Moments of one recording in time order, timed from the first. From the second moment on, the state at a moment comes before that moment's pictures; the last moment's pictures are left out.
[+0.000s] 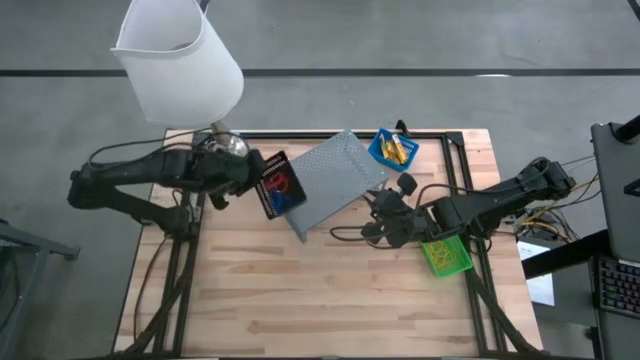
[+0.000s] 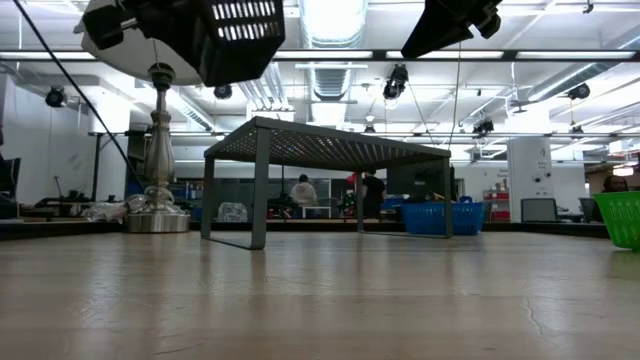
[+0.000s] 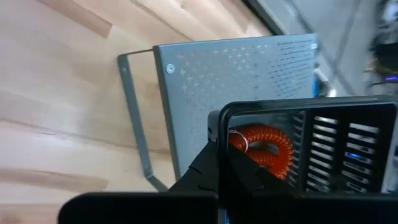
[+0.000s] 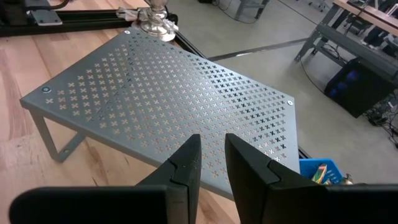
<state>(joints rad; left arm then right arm) 0.05 1.13 1.22 -1.07 -0.36 -1.90 0.32 1.35 1.08 -0.54 0.94 0.46</state>
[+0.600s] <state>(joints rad) 0.17 1.30 1.29 -1.11 -0.20 -1.91 0.32 1.35 1.08 -0.54 0.94 0.46</state>
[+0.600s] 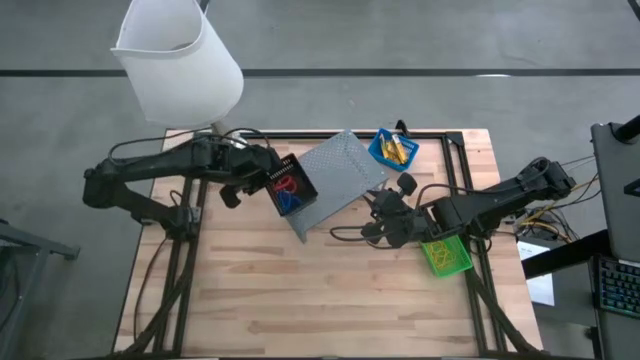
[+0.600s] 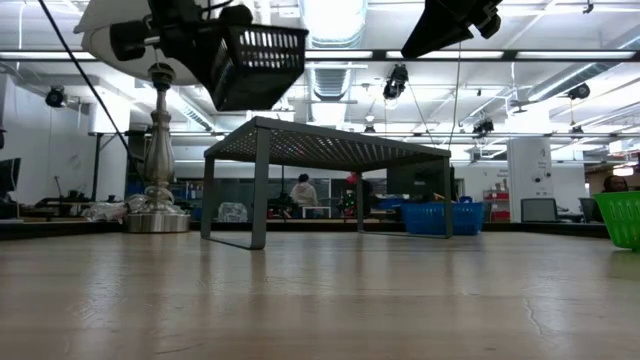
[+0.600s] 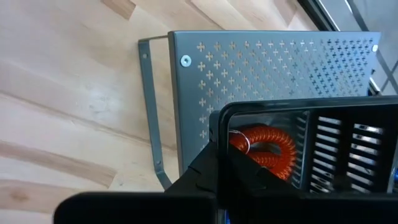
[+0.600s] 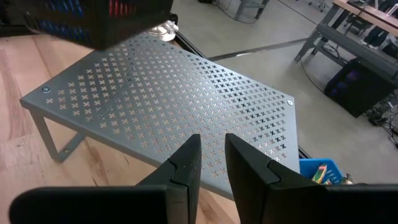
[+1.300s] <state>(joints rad) 0.17 1.41 1.28 -1.08 -0.22 -1.88 0.32 1.35 1.08 -0.54 0.94 0.46</state>
